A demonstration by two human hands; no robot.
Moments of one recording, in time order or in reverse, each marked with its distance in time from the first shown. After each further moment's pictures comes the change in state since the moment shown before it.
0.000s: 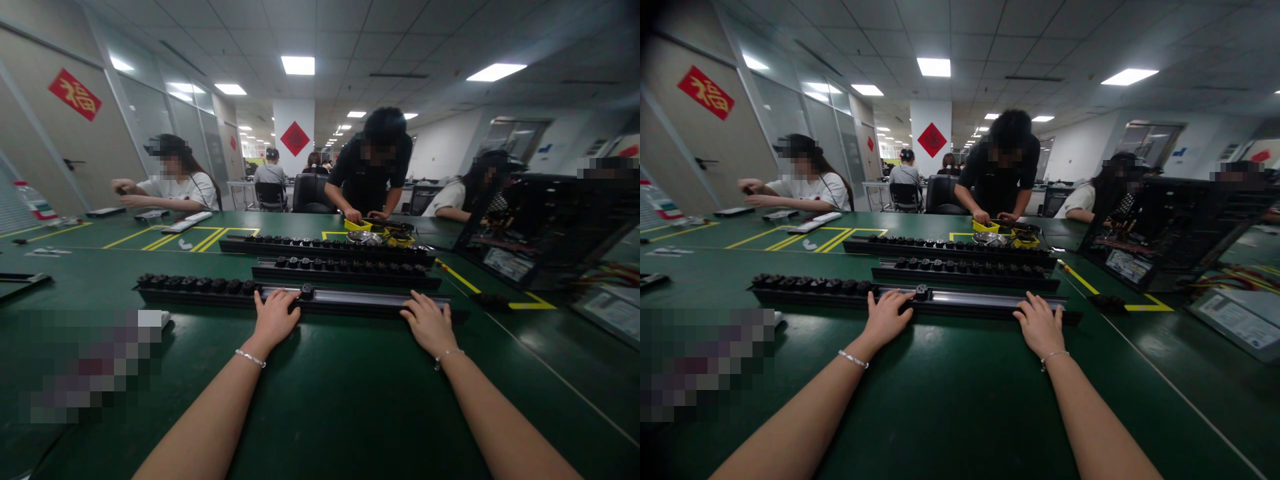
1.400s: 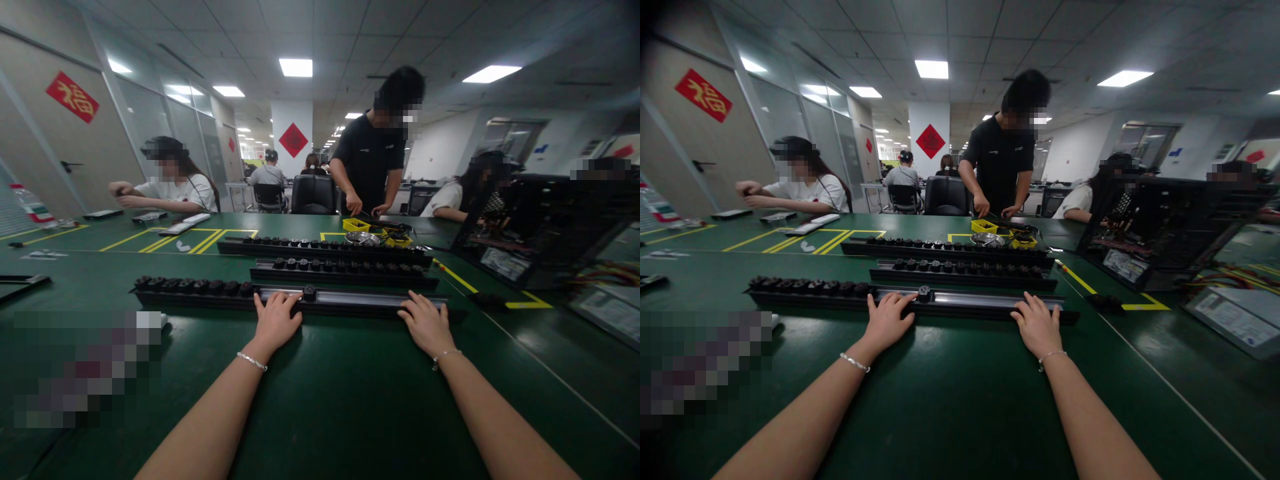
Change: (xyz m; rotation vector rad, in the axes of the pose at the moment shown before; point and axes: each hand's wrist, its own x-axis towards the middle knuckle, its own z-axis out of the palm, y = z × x) left_hand -0.004 0.010 -0.002 0.044 -0.015 0.035; right_hand 0.000 0.004 0.007 -0.008 0.044 -0.026
